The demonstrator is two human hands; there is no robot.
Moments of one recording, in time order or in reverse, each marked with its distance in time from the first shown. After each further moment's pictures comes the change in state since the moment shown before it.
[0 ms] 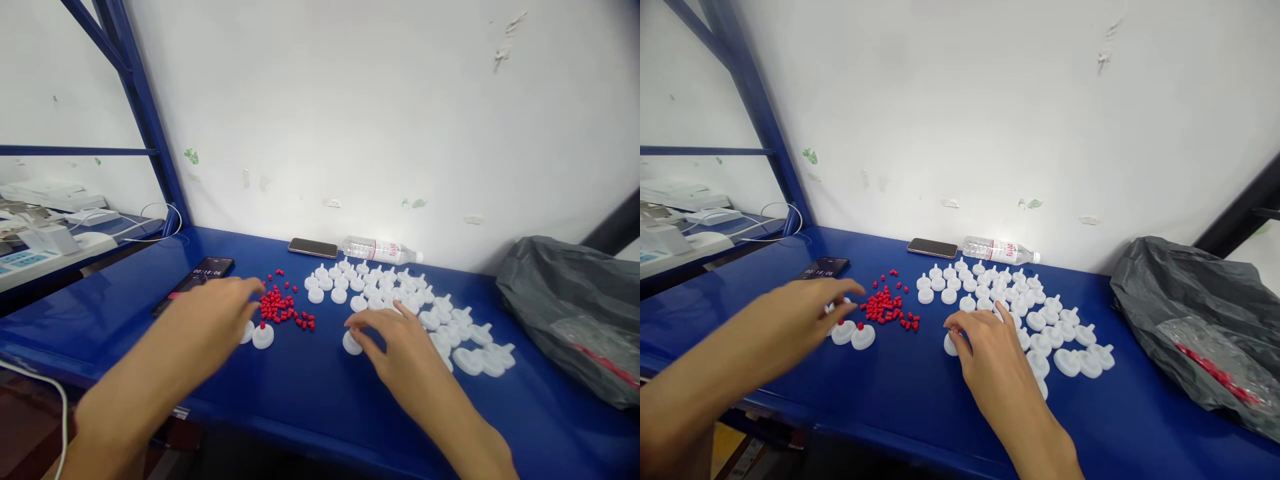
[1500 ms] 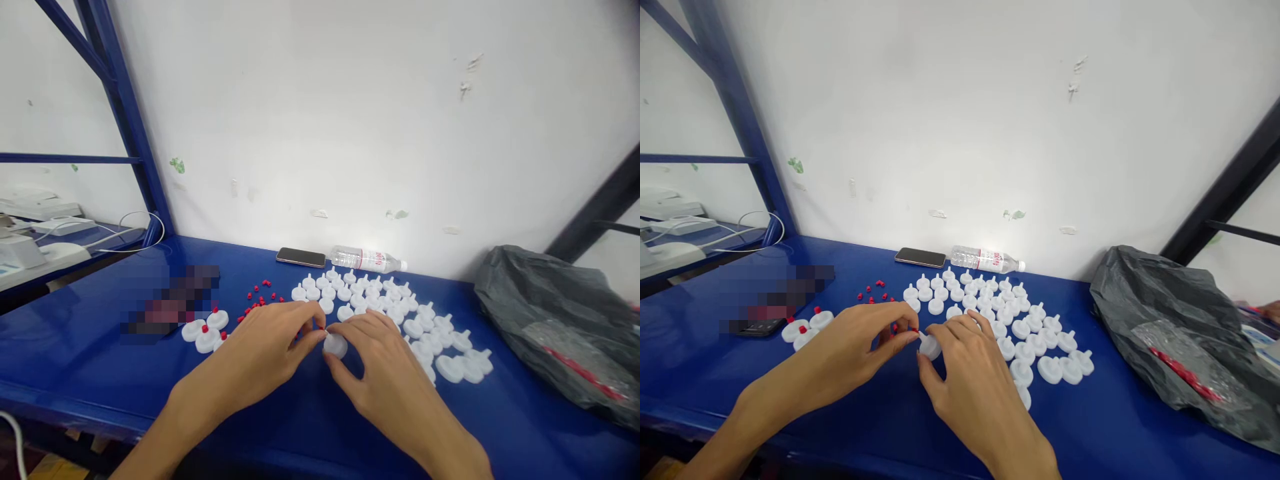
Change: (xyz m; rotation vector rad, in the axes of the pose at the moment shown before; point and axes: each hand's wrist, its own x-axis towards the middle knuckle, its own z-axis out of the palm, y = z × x) left_hand 0.018 0.062 0.026 -0.404 -0.030 0.401; right_hand -0.002 -0.012 -0.006 0.028 0.035 -0.122
